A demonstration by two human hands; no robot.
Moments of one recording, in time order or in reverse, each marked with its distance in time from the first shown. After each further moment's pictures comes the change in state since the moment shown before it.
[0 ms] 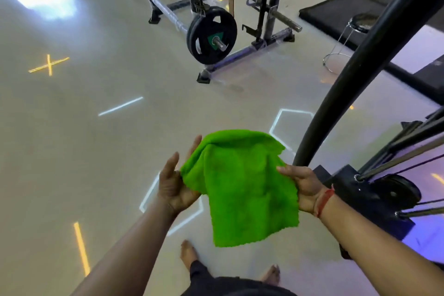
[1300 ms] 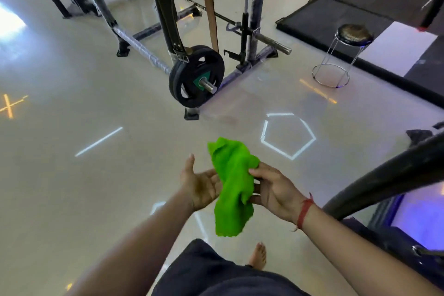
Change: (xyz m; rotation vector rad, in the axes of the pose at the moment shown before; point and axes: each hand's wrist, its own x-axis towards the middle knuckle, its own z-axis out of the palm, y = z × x) left_hand 0.288 0.292 -0.060 0.118 0.498 -0.272; right_hand 0.310 -0.187 0.044 -0.092 0.271 -0.195
